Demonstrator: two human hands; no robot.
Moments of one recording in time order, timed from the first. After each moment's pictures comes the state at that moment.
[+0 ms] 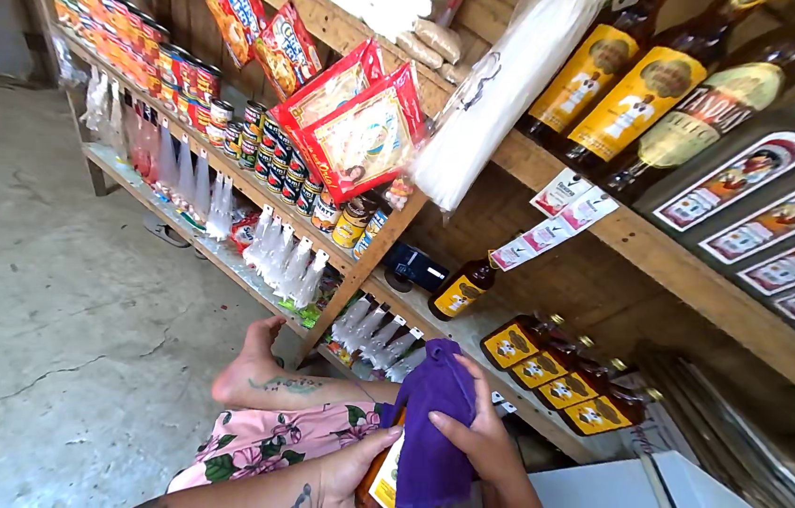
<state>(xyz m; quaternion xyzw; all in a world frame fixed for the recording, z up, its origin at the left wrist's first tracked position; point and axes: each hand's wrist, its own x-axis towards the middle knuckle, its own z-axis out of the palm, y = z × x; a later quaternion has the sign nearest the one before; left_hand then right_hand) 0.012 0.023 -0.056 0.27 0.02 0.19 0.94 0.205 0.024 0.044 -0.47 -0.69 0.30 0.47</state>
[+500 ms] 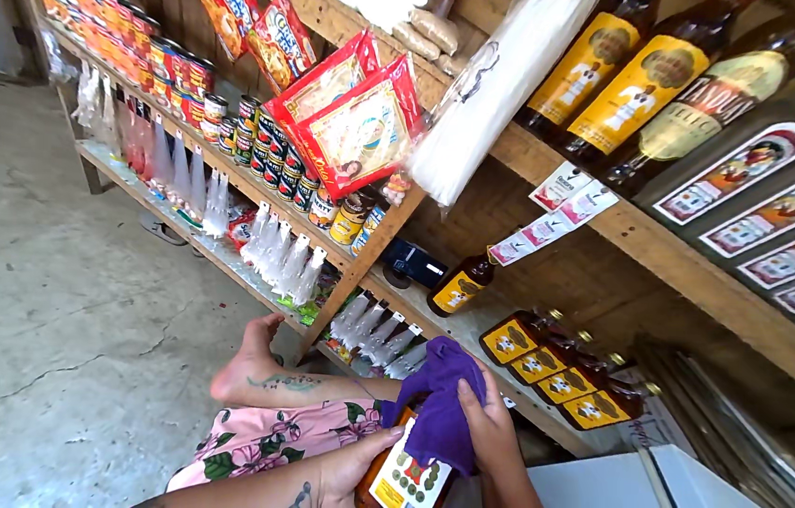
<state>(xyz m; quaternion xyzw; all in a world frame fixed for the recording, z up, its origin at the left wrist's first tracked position) 0.012 0.024 -0.054 0.27 0.00 0.17 0.95 0.198 0.022 0.049 -0.52 -0.64 0.25 0.52</state>
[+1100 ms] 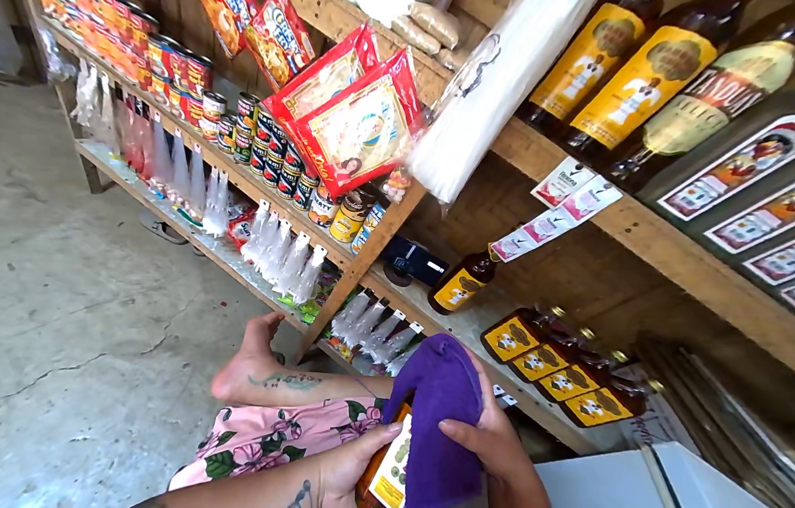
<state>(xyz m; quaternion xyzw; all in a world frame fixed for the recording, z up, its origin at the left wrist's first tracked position) 0.012 0.023 -0.055 0.26 -0.03 0.19 0.95 0.214 0.019 0.048 -0.44 -0.66 0.40 0.47</state>
